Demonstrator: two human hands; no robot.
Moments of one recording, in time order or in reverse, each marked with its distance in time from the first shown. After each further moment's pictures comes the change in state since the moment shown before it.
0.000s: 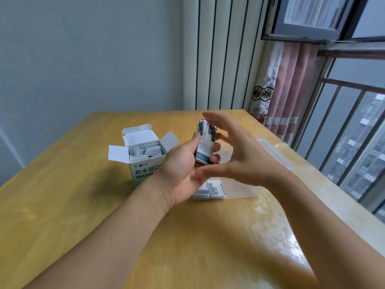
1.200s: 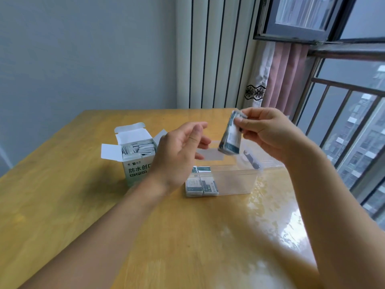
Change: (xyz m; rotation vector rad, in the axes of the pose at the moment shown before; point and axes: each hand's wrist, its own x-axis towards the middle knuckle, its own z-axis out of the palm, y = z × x) left_hand 0.007 -0.003 -0.017 0.913 0.106 0.646; right_hand 0.010 0.021 -0.060 0.537 0.232 0.532
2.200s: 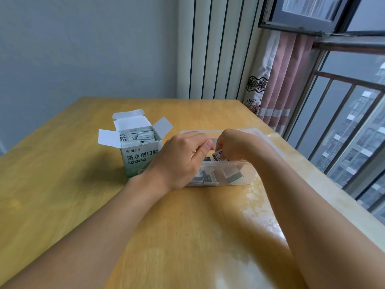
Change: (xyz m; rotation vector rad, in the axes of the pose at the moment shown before) left_hand -0.002 -0.042 0.000 0.495 -0.139 0.351; right_hand 0.029 0.042 0.055 -1.284 -0.195 0.180
